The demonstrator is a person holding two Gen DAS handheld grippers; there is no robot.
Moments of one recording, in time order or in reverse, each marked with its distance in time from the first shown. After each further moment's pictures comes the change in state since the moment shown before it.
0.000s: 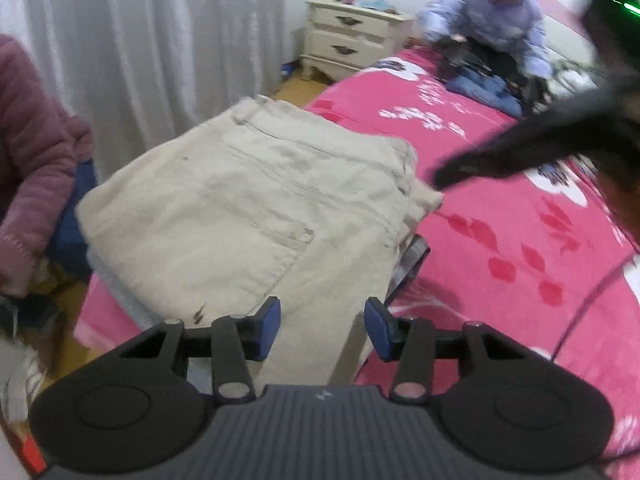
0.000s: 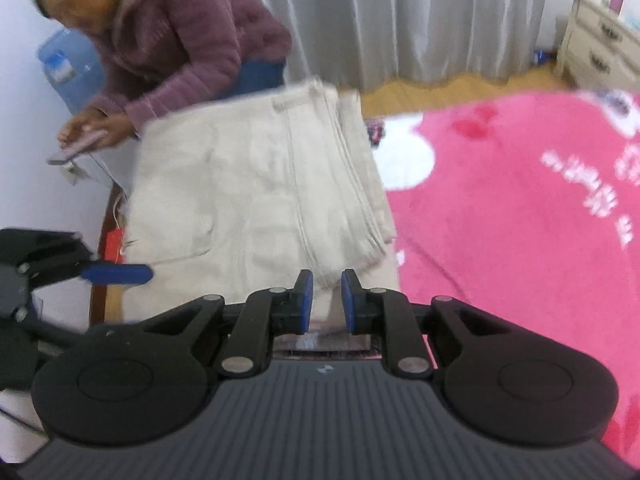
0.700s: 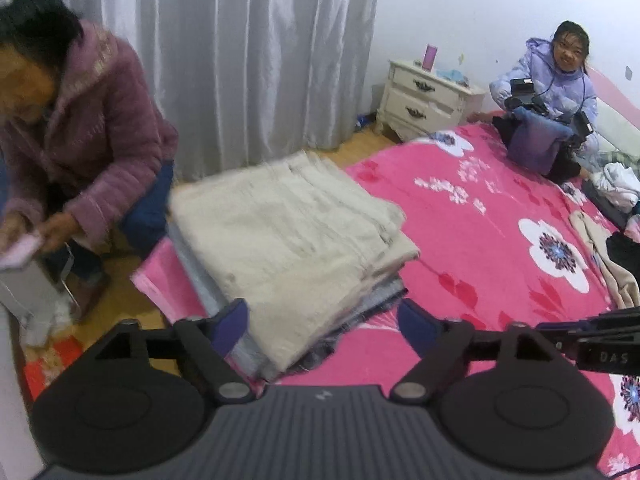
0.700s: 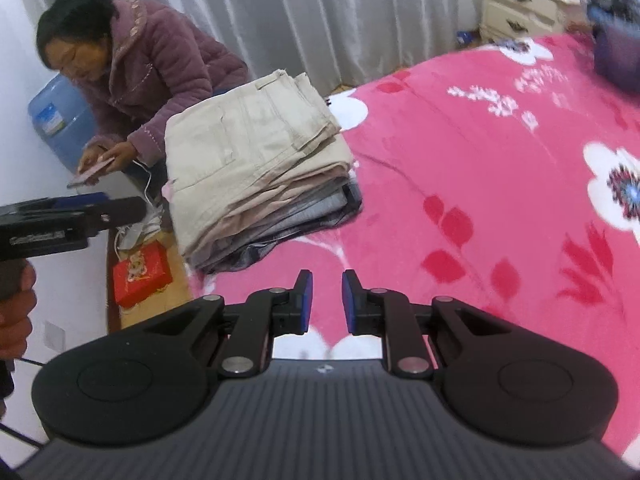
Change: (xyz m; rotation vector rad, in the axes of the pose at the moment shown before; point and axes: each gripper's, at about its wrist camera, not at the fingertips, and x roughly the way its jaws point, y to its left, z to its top) left arm -0.119 -0.040 -0.021 -0.199 -0.160 0.146; right arm -0.112 0.027 -0.120 0.232 -0.072 -0.073
